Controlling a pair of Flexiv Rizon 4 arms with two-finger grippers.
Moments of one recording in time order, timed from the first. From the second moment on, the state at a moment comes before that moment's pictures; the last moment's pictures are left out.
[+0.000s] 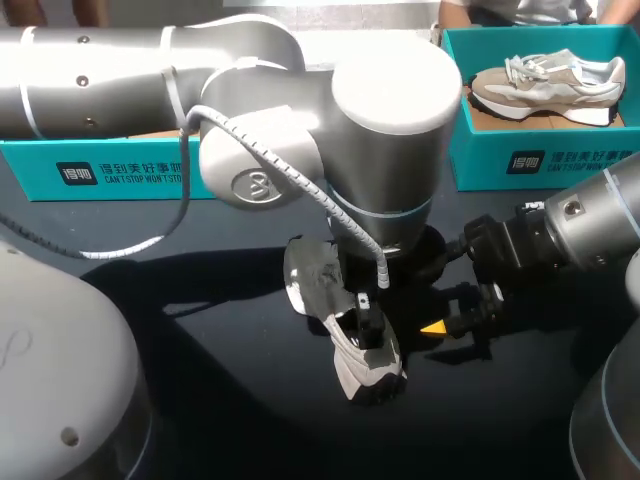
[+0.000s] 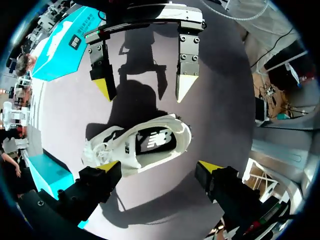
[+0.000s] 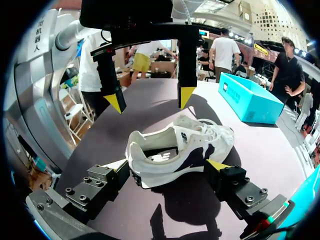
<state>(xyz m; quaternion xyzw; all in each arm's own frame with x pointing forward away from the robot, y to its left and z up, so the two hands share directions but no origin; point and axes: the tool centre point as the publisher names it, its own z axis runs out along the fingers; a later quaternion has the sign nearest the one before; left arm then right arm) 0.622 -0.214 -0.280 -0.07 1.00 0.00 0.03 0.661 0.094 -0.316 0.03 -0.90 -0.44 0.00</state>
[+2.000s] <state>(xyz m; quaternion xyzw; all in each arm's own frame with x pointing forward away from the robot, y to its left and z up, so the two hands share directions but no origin) 0.590 -0.244 -0.372 -0.14 0.99 -0.05 -0.03 0.661 0.094 -0.316 0.03 -0.90 -0.44 0.00</state>
